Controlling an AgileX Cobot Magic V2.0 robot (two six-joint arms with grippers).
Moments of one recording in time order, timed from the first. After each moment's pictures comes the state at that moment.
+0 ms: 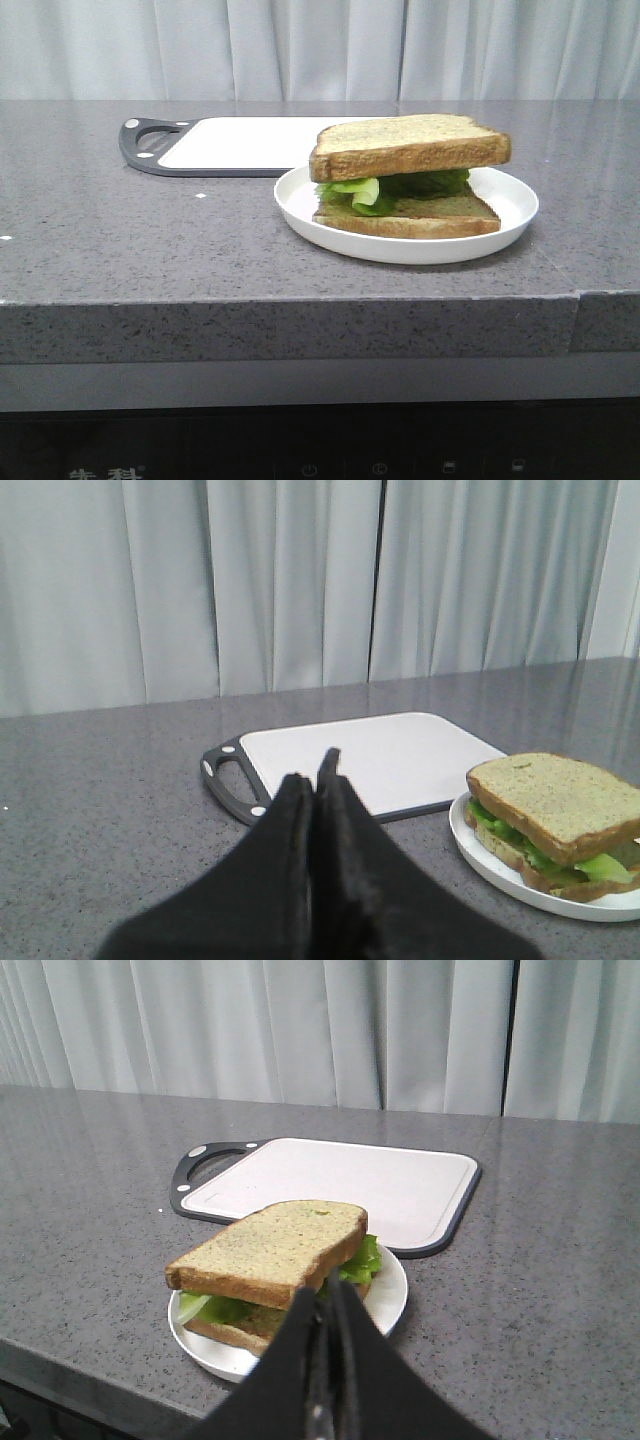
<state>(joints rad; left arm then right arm) -0.25 0.14 -0.35 -0.63 0.27 0.58 0.32 0.13 -0.32 0.41 0.29 -0.27</state>
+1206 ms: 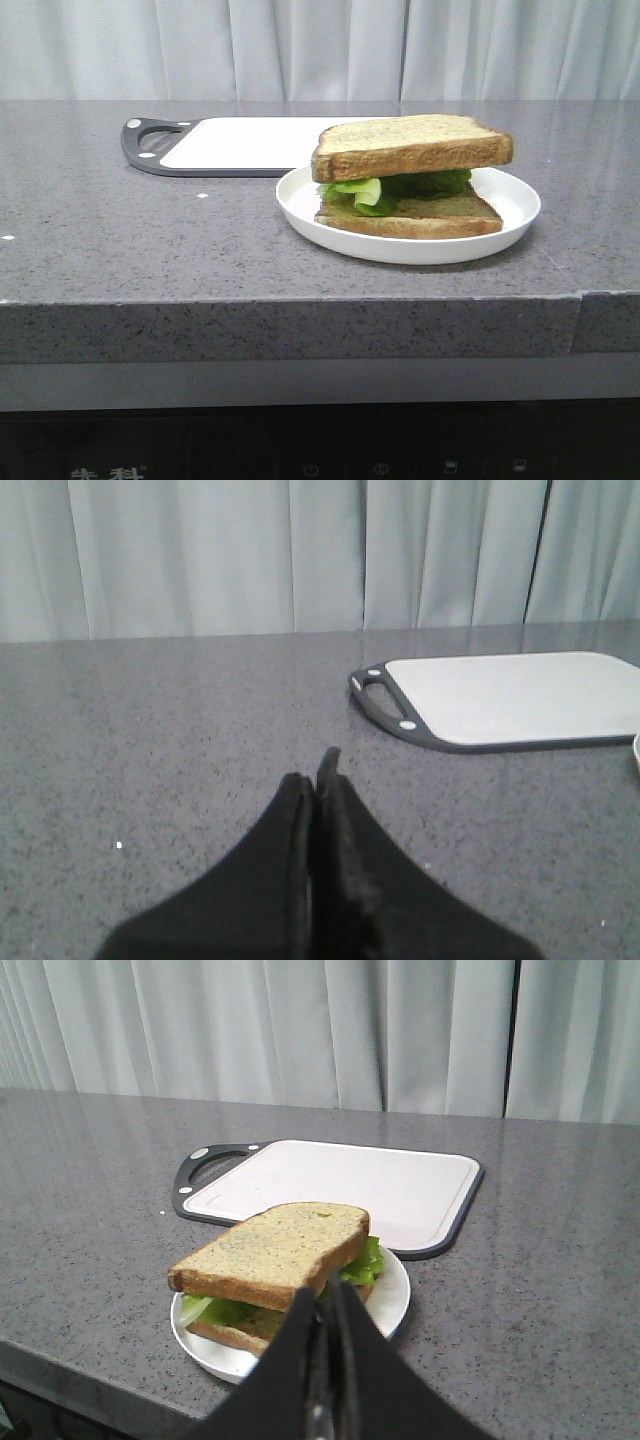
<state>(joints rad) -0.11 0.00 -0.17 -0.09 0.28 0.09 0.32 0.13 -0.32 0.41 0.29 -0.27</state>
